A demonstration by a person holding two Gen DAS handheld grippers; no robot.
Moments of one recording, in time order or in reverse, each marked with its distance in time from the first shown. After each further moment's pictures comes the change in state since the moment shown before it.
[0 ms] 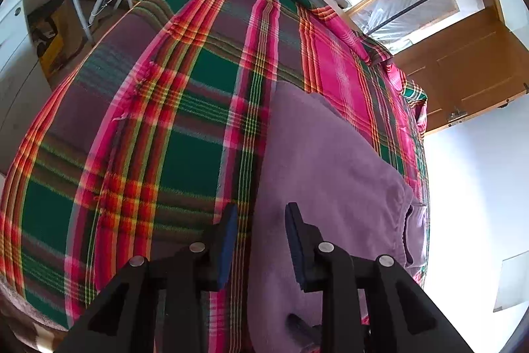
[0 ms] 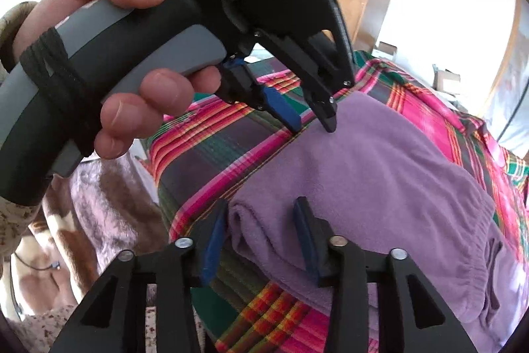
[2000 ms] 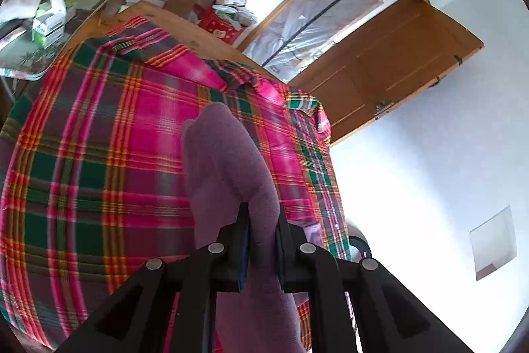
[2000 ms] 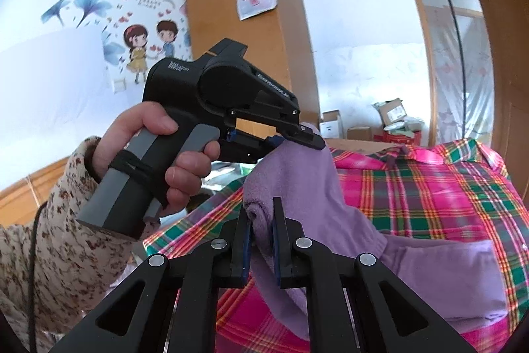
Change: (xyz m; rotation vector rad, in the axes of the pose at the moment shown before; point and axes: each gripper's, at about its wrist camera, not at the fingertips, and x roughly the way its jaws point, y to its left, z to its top) left arm -0.041 -0.195 0.007 0.200 -0.109 -0.243; right arm -0.172 -0.122 -0.017 0.369 -0.494 -0.021
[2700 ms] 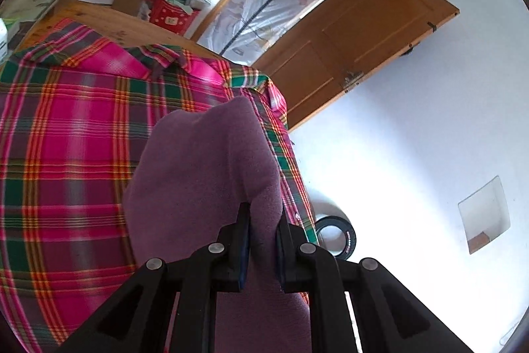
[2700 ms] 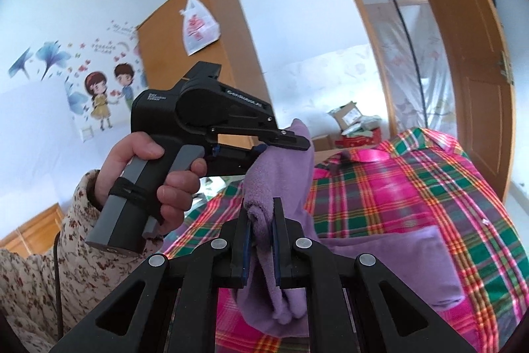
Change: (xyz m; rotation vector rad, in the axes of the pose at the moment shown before) left arm 0.075 -0.089 -0.009 0.095 0.086 -0.089; right arm -0.065 -0.079 0.003 0.174 -0.095 -0.129
